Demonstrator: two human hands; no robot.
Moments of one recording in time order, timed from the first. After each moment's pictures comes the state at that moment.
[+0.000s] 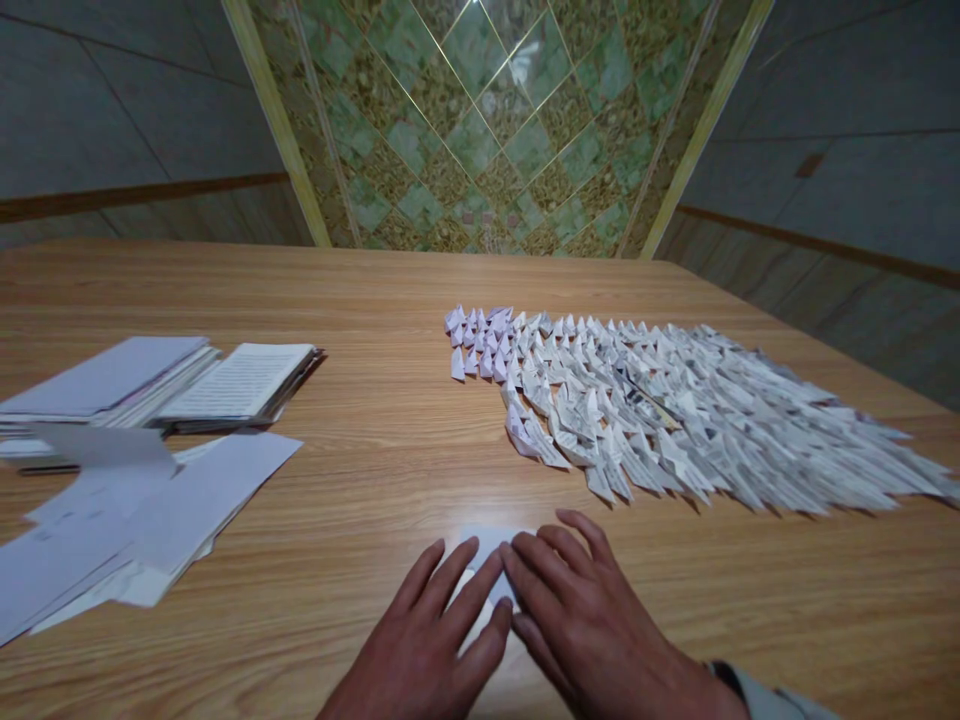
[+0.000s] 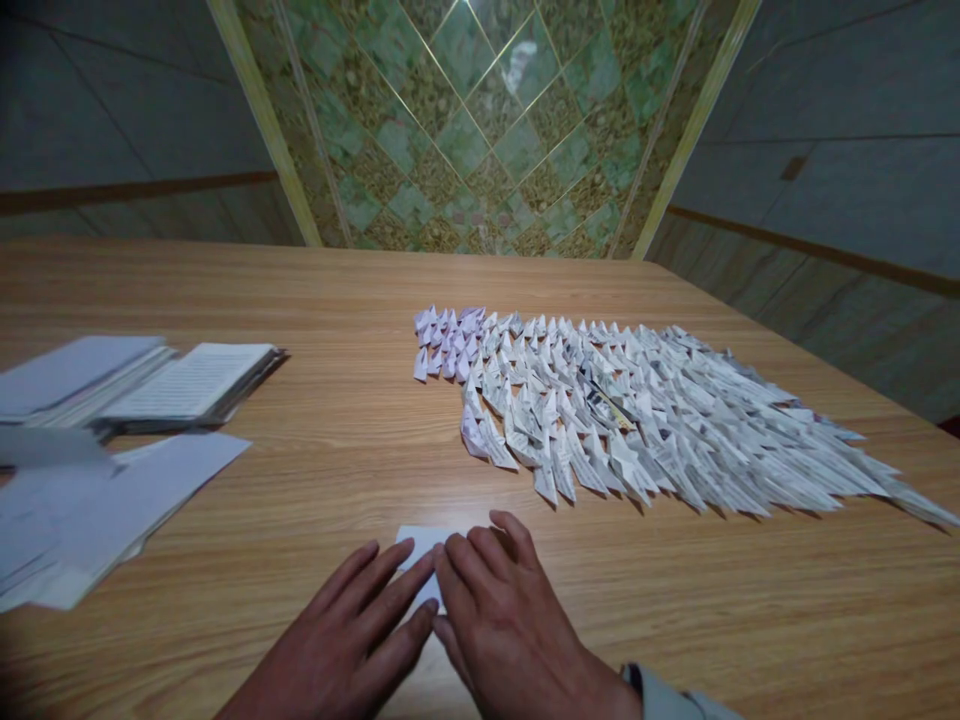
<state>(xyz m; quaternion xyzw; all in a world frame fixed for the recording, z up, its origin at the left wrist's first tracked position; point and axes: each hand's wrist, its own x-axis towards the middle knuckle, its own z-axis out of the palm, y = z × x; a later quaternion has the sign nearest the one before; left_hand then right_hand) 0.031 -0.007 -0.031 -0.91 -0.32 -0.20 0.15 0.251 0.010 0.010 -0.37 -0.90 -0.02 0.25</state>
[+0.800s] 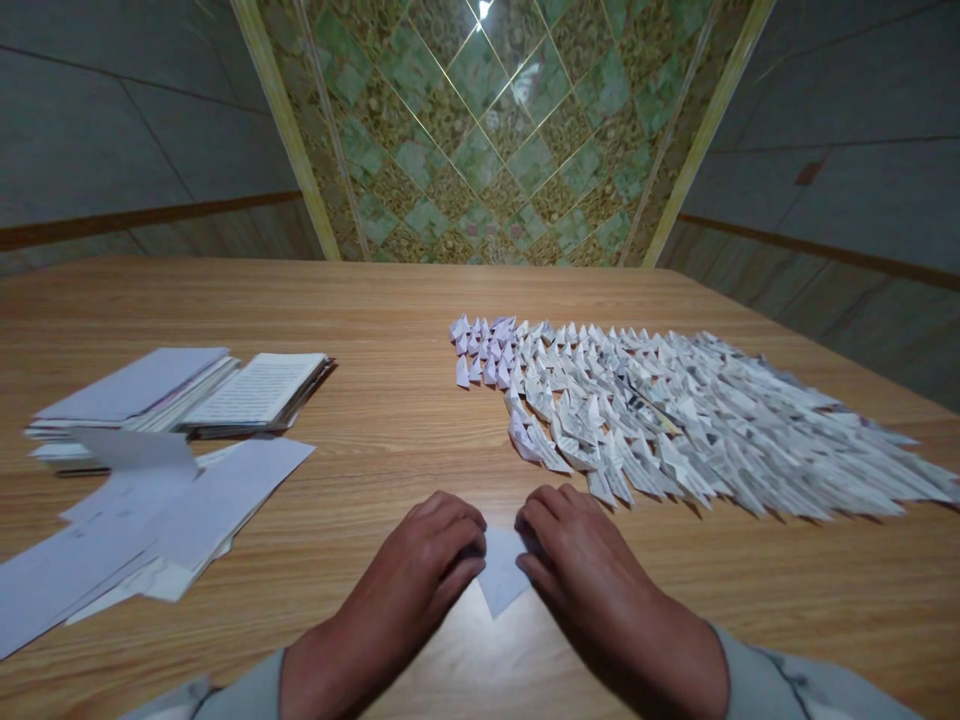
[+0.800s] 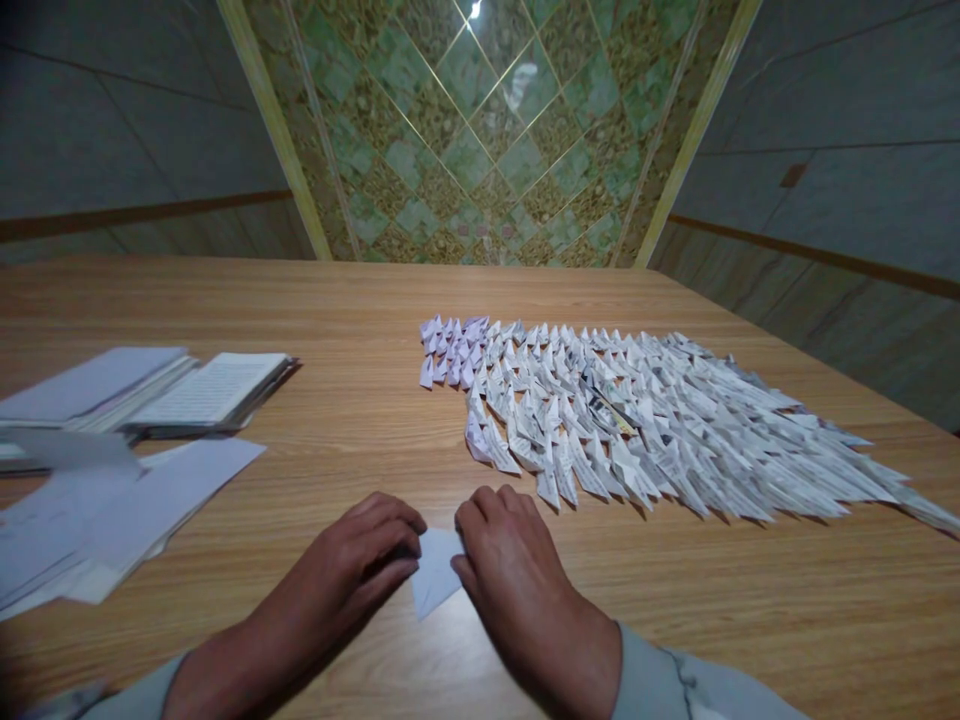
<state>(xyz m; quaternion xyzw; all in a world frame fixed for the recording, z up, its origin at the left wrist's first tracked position) 0.026 0.043 0.012 -0.86 -0.40 -0.25 -0.19 0.242 0.043 0.029 -0.50 -0.85 0.10 0.11</state>
